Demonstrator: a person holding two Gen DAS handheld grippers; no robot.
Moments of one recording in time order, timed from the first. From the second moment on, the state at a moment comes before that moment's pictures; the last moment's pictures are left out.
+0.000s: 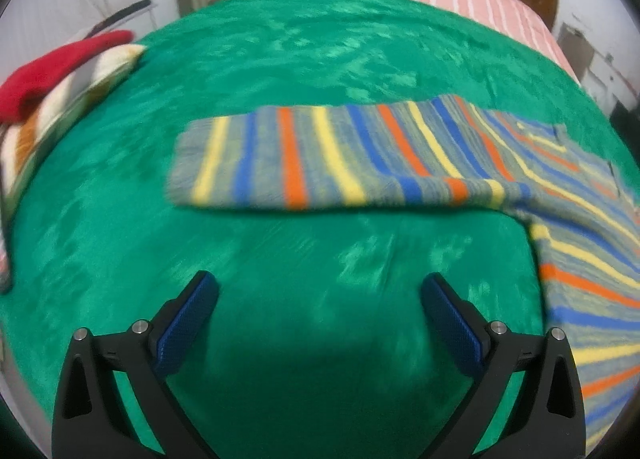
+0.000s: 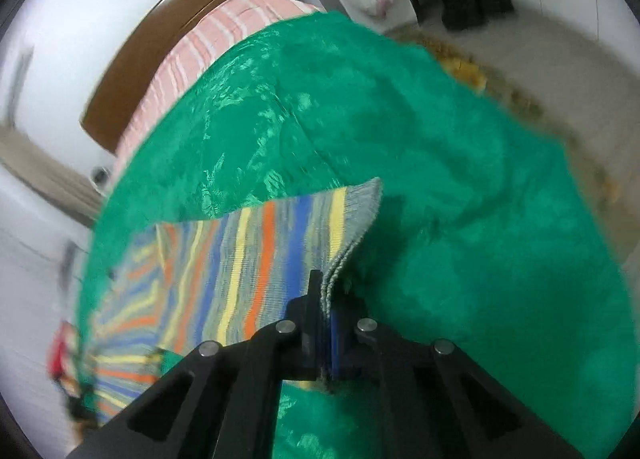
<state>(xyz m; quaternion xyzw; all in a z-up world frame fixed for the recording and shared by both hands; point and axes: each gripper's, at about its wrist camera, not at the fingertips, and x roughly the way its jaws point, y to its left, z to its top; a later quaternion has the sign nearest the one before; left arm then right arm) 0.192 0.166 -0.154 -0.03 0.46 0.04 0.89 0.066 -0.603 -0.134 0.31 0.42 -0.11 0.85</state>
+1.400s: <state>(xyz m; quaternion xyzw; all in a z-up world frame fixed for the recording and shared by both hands) 0.142 0.193 -0.176 -0.07 0.39 0.06 0.92 0.011 -0.441 -0.152 0.22 0.41 -0.04 0.89</state>
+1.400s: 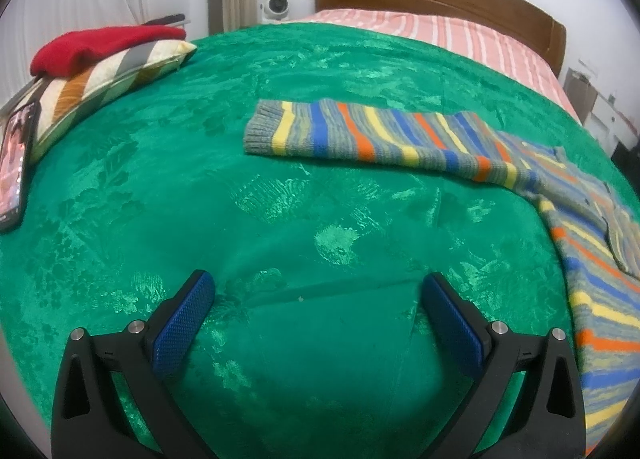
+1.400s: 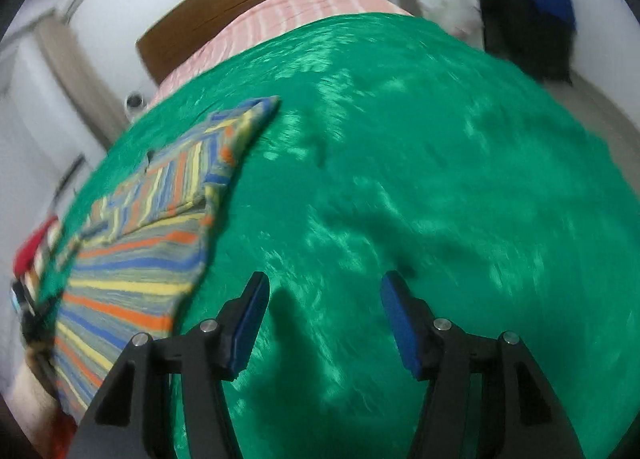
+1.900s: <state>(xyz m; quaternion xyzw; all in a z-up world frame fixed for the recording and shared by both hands) 0.215 0.293 -0.127 -0.27 0.40 0.03 0.87 0.011 -0.434 -0.166 0.20 0.37 -0.02 0.91</state>
